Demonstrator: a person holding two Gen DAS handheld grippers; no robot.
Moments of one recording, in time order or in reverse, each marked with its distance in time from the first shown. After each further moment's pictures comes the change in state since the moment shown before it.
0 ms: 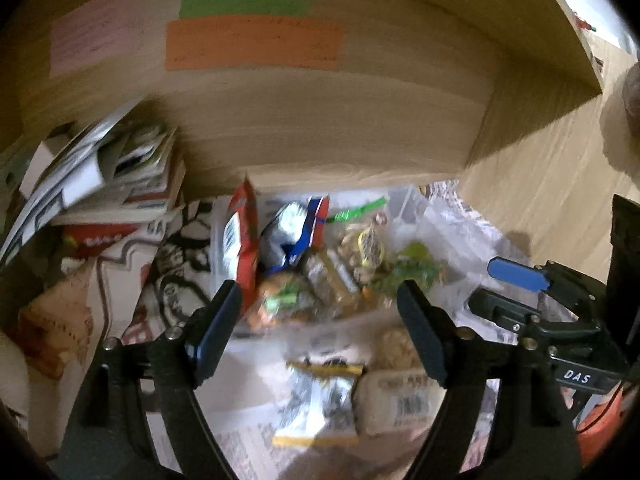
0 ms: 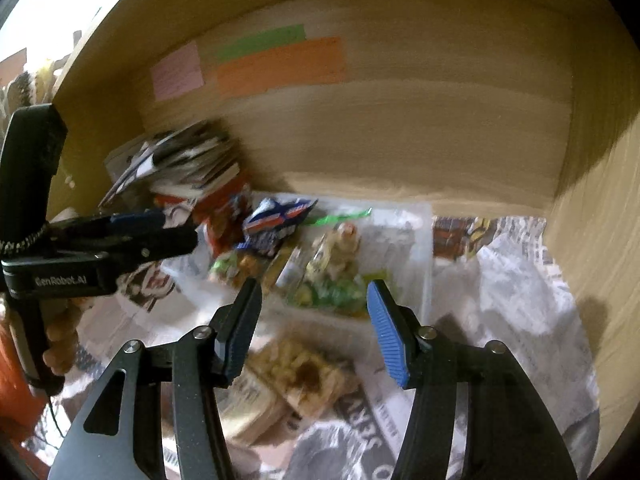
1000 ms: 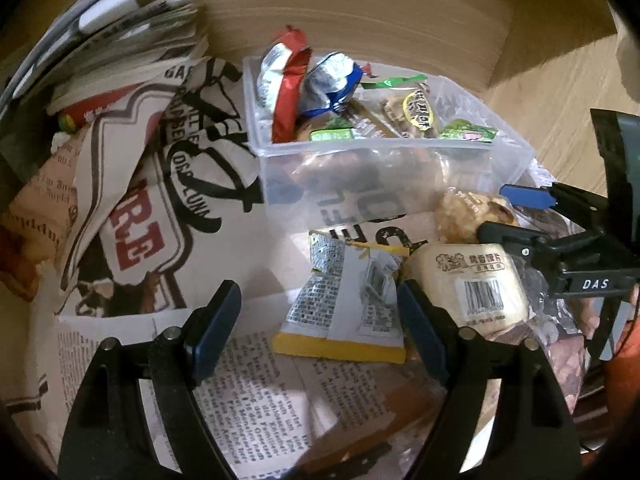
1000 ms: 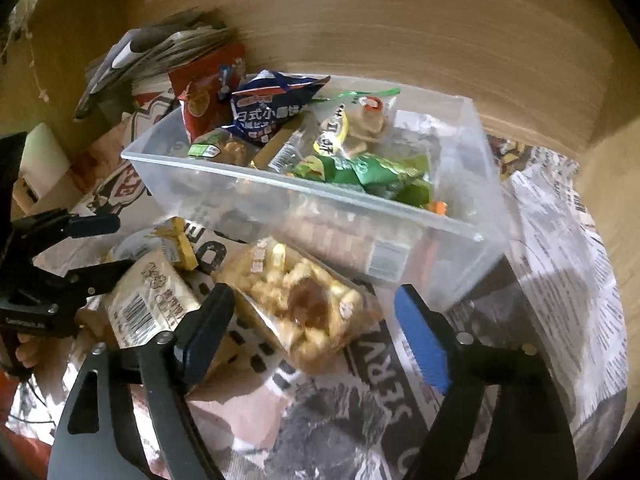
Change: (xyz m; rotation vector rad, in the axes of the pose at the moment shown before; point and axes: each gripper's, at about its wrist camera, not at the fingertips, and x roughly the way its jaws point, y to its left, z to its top) left arm 0.029 0.037 -0.089 -0.026 0.197 0.005; right arm 0.064 0.002 -0.030 -0.068 0.263 -0.020
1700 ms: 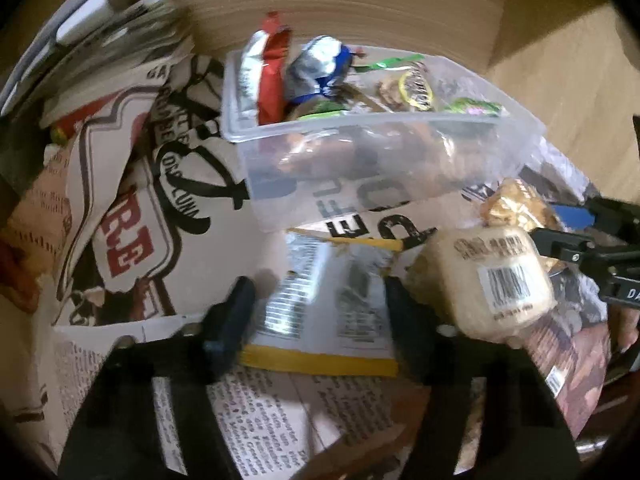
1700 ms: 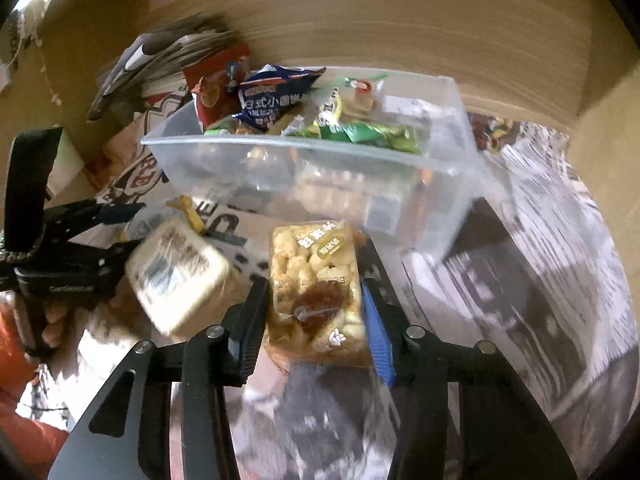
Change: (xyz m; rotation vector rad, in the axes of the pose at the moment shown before) left arm 0.015 -0.019 0.003 0.087 0.007 0.063; right arm -0.028 0.000 -0.031 0.038 -0.004 0.010
